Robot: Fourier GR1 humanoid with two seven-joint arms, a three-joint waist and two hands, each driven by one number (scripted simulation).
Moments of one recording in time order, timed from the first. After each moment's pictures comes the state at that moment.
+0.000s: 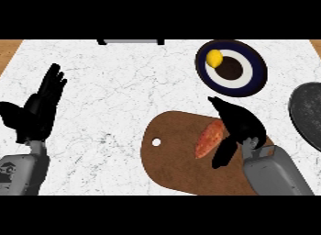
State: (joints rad) left arm -0.24 0.22 0.07 -1.47 0.05 0.09 0.09; right arm -0.36 -0.20 0.32 -1.59 0.58 0.49 0.81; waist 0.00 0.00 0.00
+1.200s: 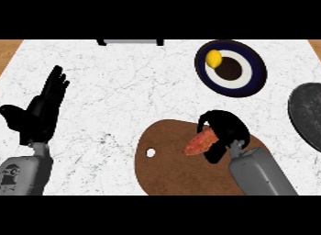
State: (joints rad) left arm -0.23 0.18 0.09 -1.48 0.00 0.06 0.08; right arm -0.34 -0.12 0.31 -1.42 0.77 0.48 0.53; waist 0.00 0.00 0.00
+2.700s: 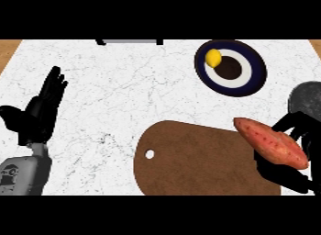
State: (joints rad) left arm -0.23 0.18 0.11 -1.47 0.00 0.05 0.07; right arm 0.00 -0.21 0.15 -2.19 0.95 0.06 0.62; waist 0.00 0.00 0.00
